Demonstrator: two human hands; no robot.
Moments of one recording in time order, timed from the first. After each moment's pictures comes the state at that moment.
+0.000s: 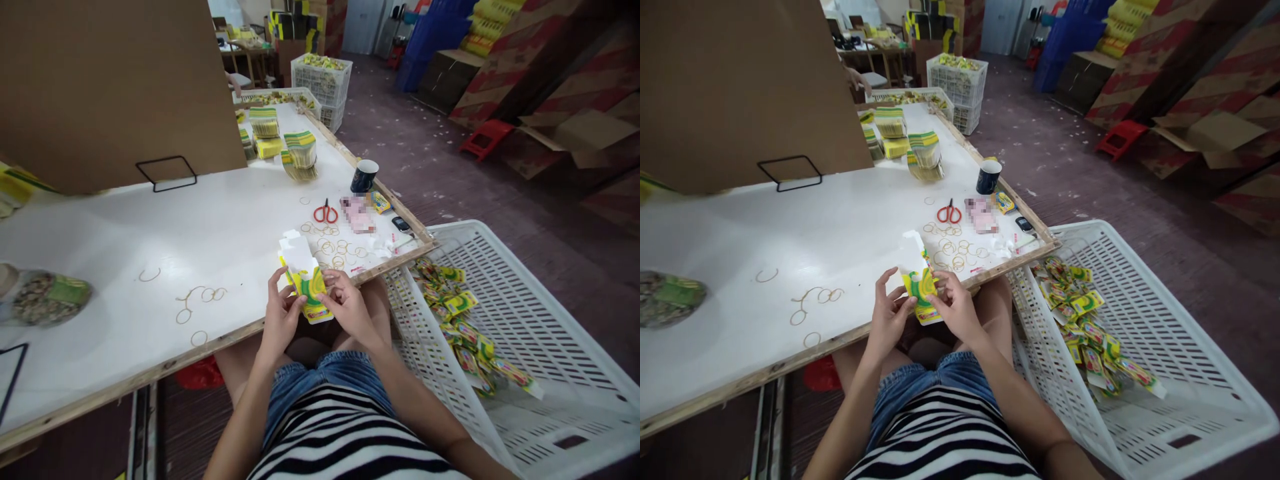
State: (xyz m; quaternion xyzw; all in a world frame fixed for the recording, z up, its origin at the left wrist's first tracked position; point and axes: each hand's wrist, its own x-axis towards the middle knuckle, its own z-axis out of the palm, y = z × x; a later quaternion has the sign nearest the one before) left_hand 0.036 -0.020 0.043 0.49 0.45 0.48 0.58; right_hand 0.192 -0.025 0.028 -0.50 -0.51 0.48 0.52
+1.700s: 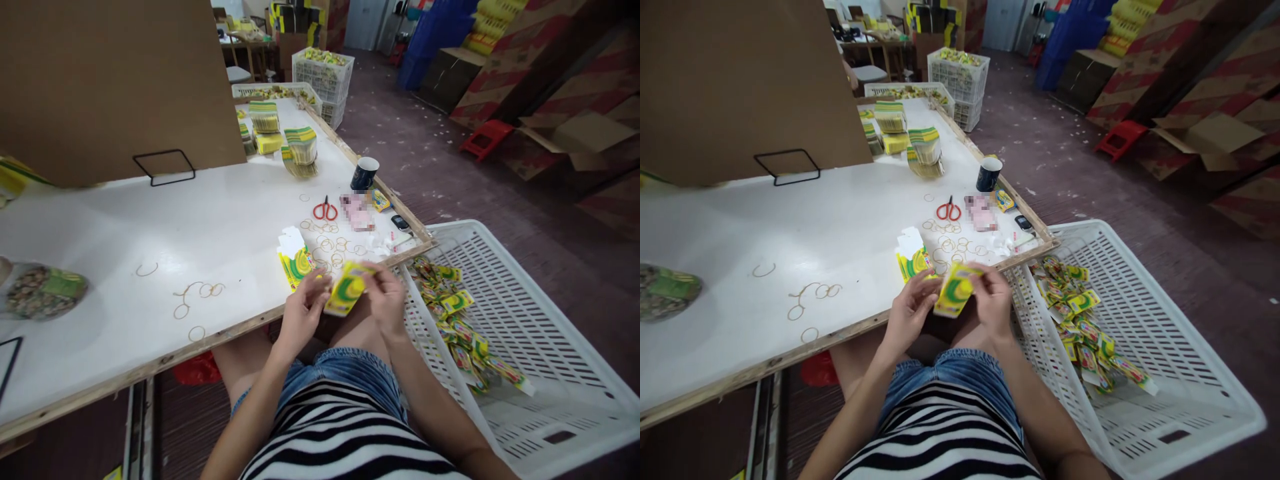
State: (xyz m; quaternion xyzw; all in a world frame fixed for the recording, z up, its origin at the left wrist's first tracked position) left_hand 0.061 -0.019 0.040 0.60 0.42 0.45 0.52; right_hand 0.247 -0.027 0.038 -0.53 -0.38 0.36 0.66
